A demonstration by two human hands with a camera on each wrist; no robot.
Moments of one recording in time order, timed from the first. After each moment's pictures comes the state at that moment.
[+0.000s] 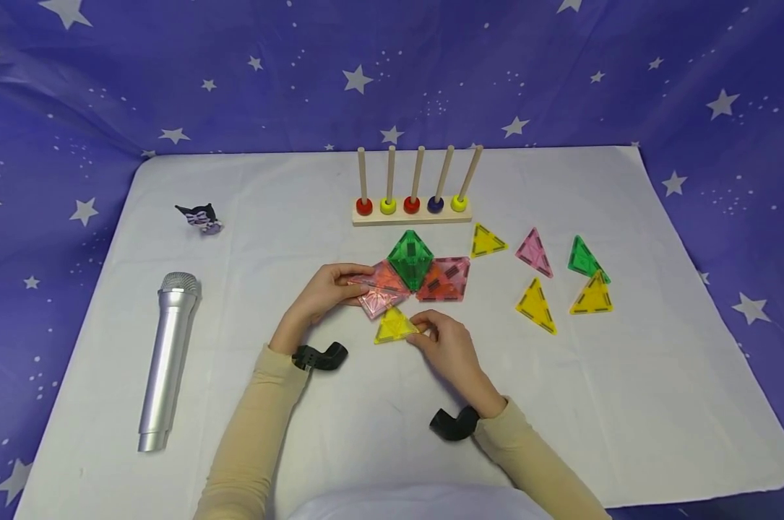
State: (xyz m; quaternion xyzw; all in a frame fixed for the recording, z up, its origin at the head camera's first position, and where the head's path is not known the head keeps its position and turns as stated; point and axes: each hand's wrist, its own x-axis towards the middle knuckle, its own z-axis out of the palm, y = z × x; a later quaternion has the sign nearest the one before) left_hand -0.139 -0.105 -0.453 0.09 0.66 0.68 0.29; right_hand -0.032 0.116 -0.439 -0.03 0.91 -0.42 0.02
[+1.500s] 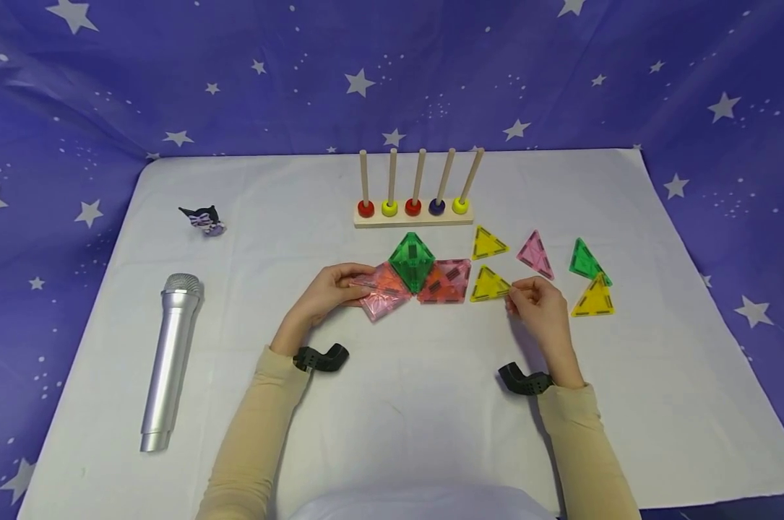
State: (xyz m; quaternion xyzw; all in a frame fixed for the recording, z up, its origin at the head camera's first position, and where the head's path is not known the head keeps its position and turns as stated) left_hand -0.138 -0.105 -0.455 0.09 0.65 0.70 0.28; right_hand -0.064 0.241 -0.423 0.12 0.88 -0.47 -0.02
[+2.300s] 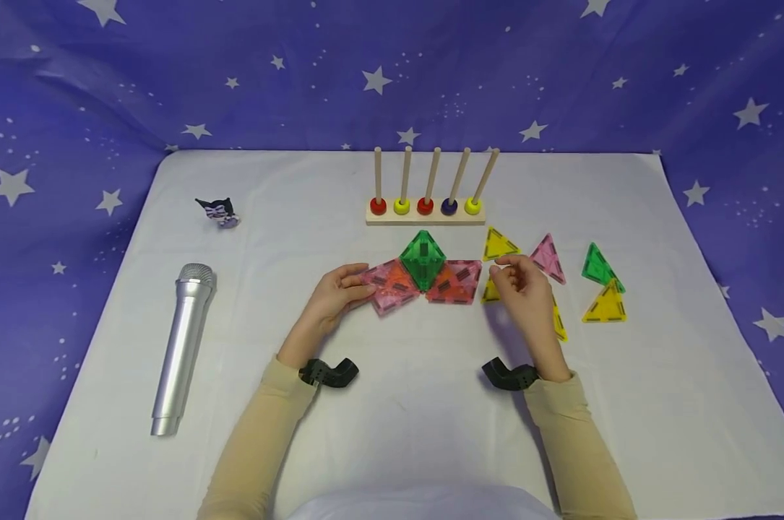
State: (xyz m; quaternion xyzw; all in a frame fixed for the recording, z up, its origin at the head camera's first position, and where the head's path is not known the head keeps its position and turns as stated) left_hand -0.118 -0.100 -0.445 -0.06 0.58 0.78 0.23; right_hand -0.082 0.195 -0.403 0.02 0.85 -0.50 -0.13
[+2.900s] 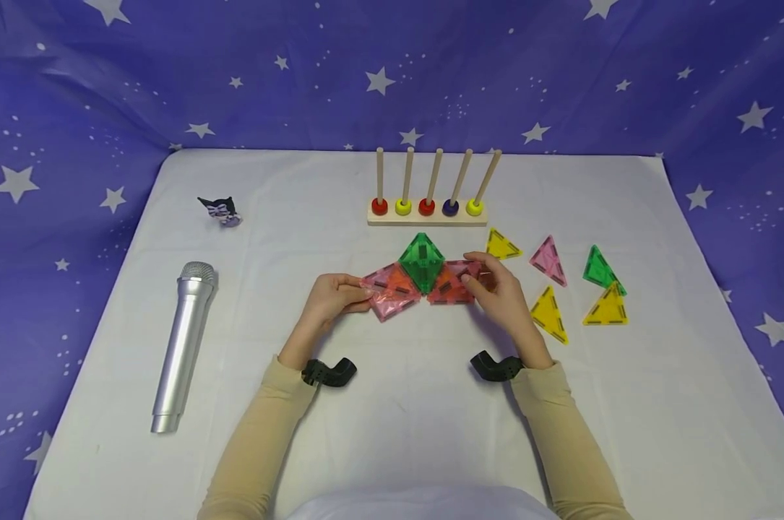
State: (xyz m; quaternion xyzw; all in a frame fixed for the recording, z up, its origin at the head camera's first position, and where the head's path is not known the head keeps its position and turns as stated) left_hand -0.112 -0.105 -0.445 -0.09 0.64 0.73 0.22; right_hand -0.098 0.185 -0.421 -0.09 0.87 -0.49 -0.01
